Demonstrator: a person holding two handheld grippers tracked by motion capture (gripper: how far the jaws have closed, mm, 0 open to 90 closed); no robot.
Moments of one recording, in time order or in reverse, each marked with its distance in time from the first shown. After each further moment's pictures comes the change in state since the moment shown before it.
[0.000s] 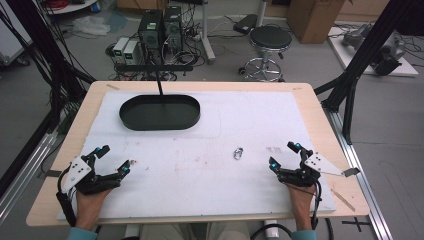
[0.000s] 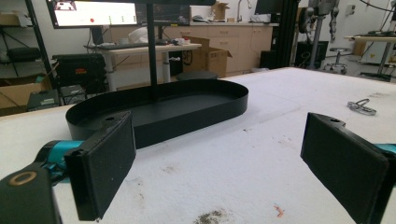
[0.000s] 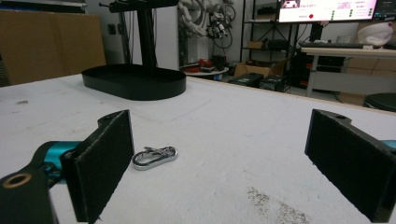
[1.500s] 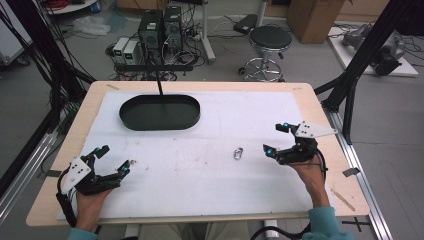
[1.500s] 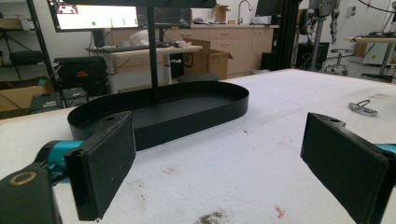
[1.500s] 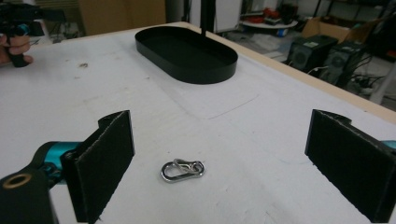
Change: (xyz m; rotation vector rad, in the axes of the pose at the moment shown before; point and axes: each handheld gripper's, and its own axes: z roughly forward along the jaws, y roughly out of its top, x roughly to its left) left arm 0.000 0.000 -0.001 -0.007 0.003 0.006; right arm -0.017 0.079 0.048 0.265 0.283 -0.105
